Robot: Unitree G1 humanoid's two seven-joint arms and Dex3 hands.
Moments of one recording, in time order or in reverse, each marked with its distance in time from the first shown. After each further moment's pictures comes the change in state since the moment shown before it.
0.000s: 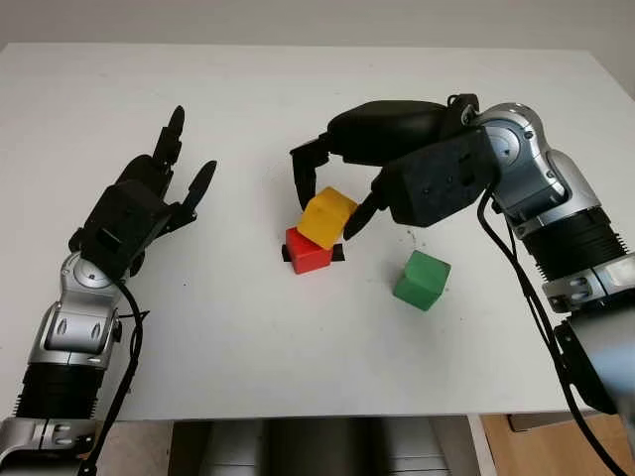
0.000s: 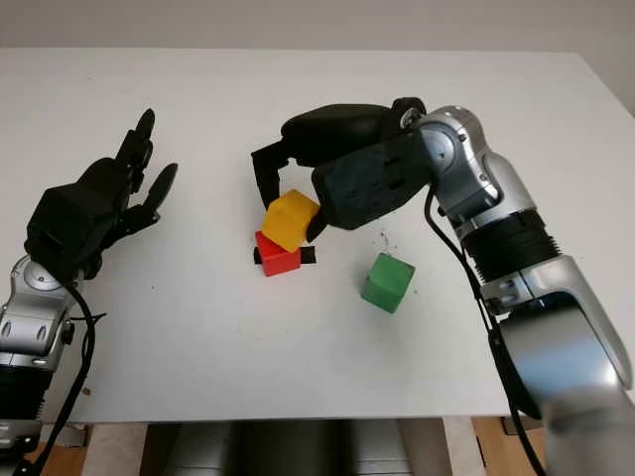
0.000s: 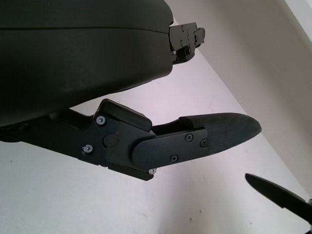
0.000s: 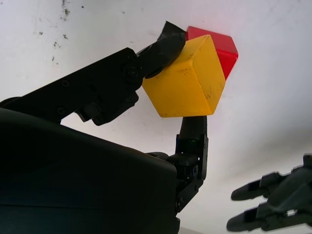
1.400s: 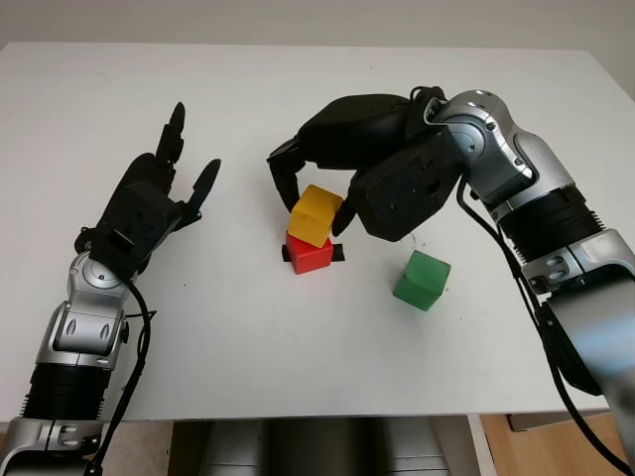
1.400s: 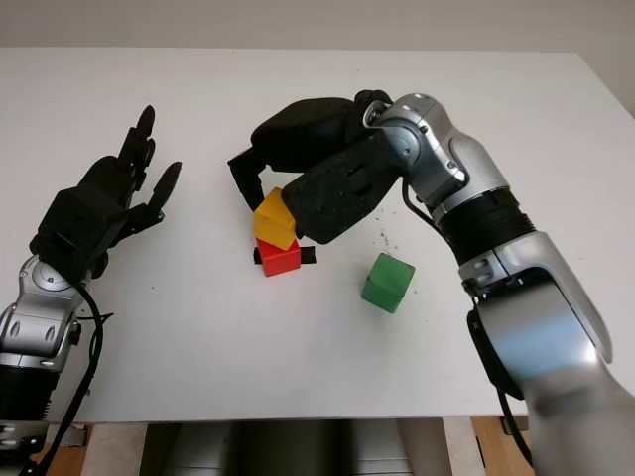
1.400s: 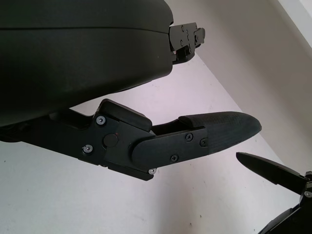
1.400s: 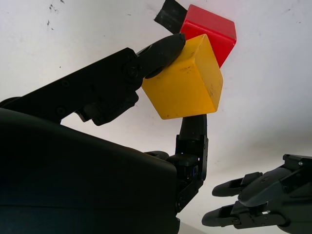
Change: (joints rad) left arm 0.001 -0.020 -0.013 -0.022 0.037 0.018 0.043; right arm -0.104 0.067 0.041 0.113 -0.084 -0.089 -0.052
